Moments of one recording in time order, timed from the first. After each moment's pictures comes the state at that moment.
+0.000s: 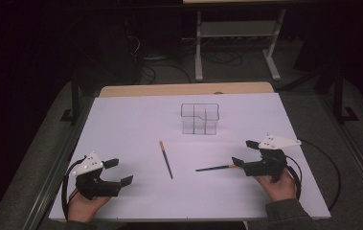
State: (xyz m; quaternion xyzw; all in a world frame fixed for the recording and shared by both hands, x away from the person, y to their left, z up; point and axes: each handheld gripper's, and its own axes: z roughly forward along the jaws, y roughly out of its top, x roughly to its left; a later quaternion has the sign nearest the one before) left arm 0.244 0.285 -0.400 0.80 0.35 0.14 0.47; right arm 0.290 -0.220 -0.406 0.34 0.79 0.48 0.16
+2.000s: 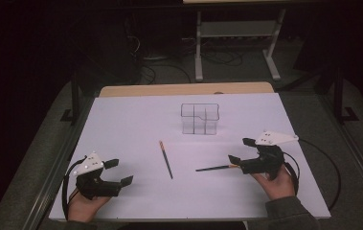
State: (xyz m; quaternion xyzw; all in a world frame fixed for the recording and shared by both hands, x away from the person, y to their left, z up) left arm 0.244 0.285 -0.402 0.80 0.35 0.14 0.47; right arm 0.292 -0.208 -0.389 0.34 0.80 0.48 0.15
